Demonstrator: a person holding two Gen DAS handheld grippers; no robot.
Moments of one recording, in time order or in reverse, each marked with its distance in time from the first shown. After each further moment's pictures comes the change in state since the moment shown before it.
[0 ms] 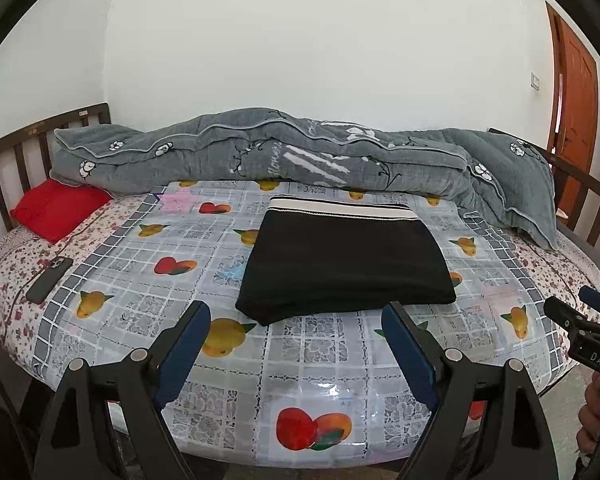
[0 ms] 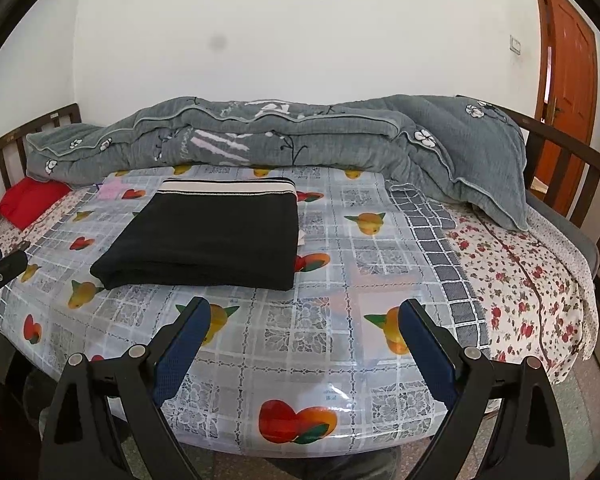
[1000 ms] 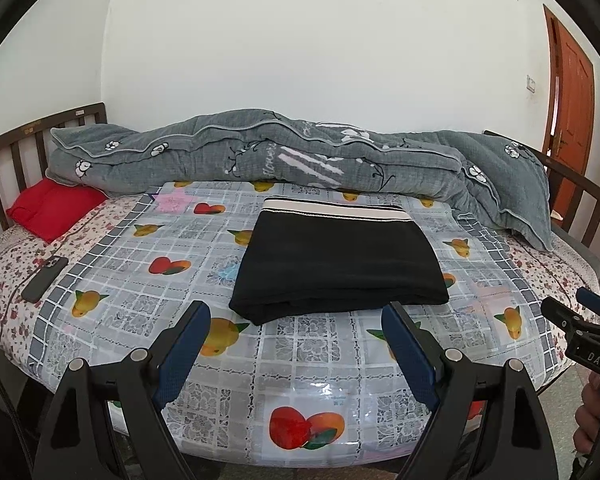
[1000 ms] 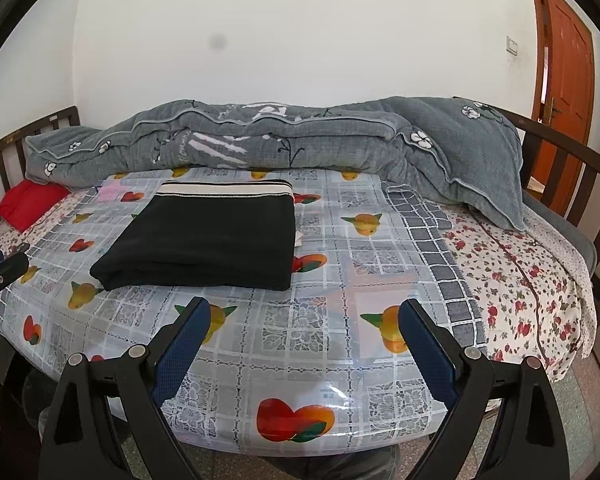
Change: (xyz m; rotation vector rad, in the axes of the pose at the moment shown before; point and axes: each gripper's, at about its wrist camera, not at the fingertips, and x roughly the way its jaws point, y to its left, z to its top) left arm -0.003 -0.004 0.001 -0.002 -0.002 -0.014; right arm -0.004 -0.003 -0.002 0.005 -0.007 -0.006
